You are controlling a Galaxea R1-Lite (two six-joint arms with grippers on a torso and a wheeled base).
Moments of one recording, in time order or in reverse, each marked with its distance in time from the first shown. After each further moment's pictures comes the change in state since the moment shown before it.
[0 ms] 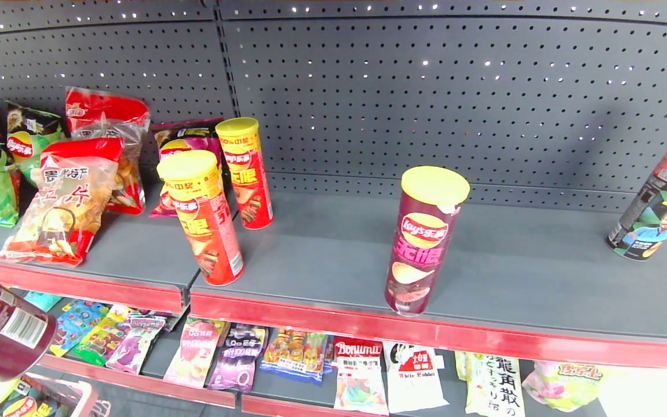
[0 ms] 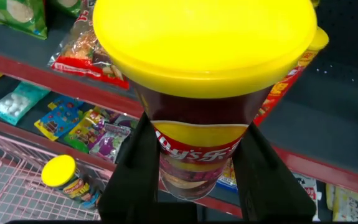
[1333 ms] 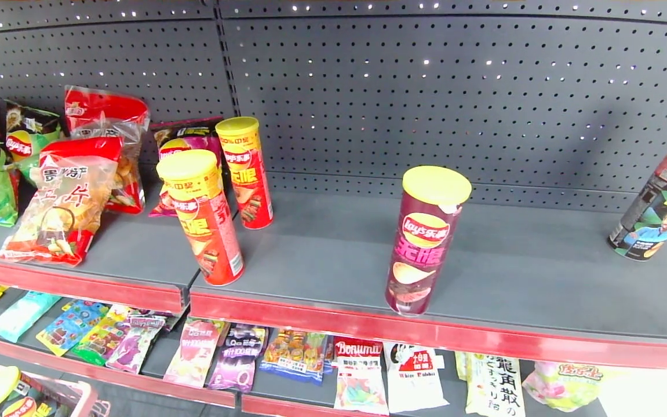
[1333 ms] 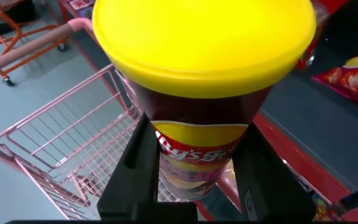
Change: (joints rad) left arm 0.052 0.126 -0.017 0.009 0.574 -0.041; right arm -0.184 0.675 -0.235 -0.490 0.251 0.016
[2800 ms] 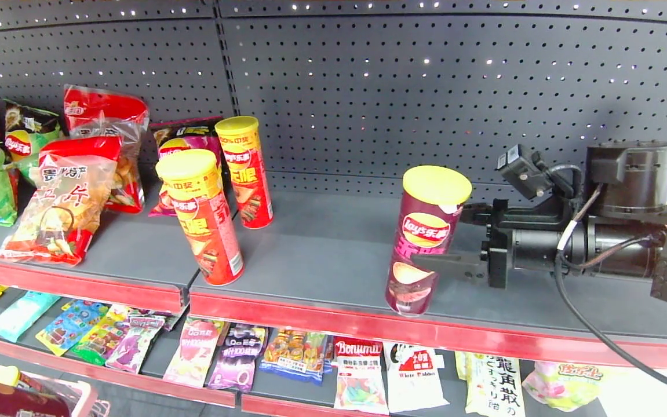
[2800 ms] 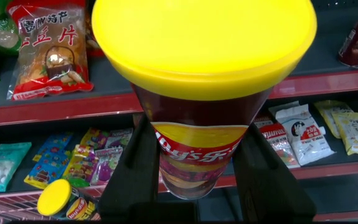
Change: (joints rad) left arm -0.516 -0.554 0.327 -0.002 -0.397 0.276; right arm 0.572 0.924 -0.567 -0.010 0.389 -0.260
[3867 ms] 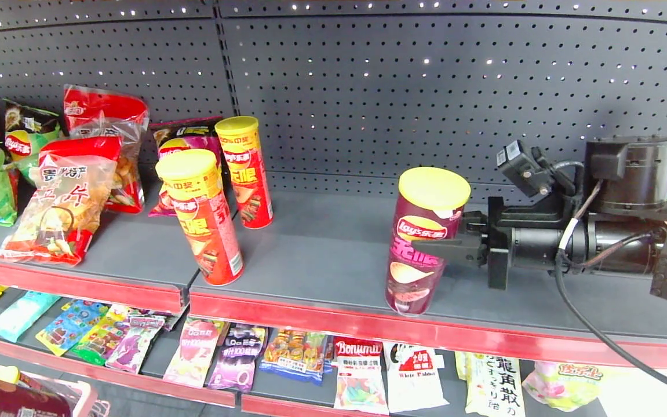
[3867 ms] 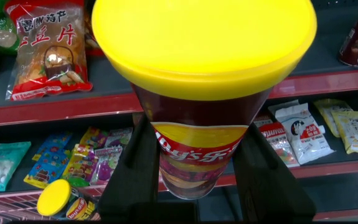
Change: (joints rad) left arm -0.001 0.017 -0.007 -0.001 0.000 0.000; right arm 0.020 -0.001 -0.017 0.006 0.046 -0.006
